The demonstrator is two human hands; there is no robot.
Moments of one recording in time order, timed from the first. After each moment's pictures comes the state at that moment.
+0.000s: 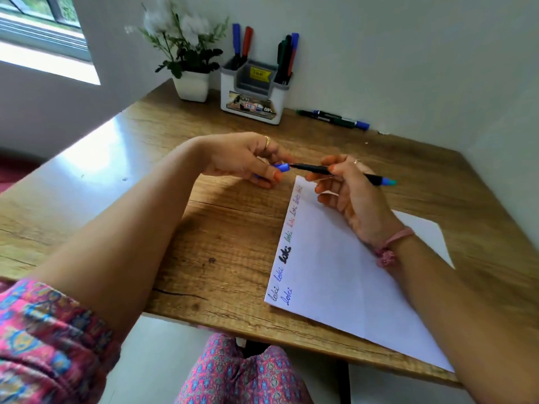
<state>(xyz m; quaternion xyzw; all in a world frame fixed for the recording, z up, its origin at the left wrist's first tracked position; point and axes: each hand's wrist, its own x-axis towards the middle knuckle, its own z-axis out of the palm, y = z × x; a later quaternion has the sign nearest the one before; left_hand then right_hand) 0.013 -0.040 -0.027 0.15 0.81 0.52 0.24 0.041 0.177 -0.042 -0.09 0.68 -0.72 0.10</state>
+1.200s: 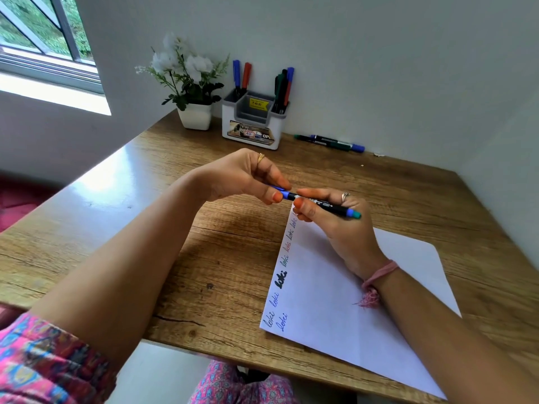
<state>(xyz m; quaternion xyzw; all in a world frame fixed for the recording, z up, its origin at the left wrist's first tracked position) 0.013 -0.040 -0.031 0.21 0.74 0.62 0.14 0.051 0.171 -0.050 -0.22 0.72 -0.65 -0.05</state>
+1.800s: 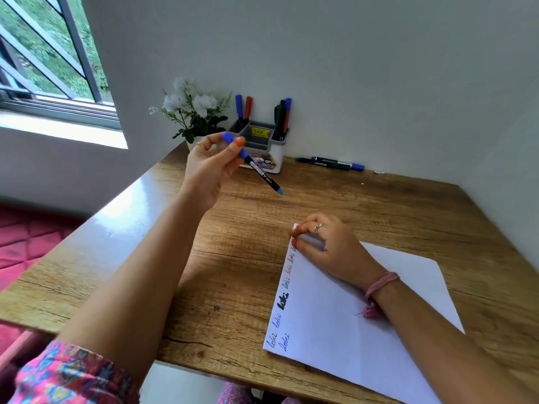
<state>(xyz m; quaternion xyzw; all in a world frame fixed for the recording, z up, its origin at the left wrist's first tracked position) 0.004 -0.063 -0.014 0.03 0.49 0.85 -0.18 0.024 0.187 -0.067 -0.32 0.91 -0.27 -0.07</state>
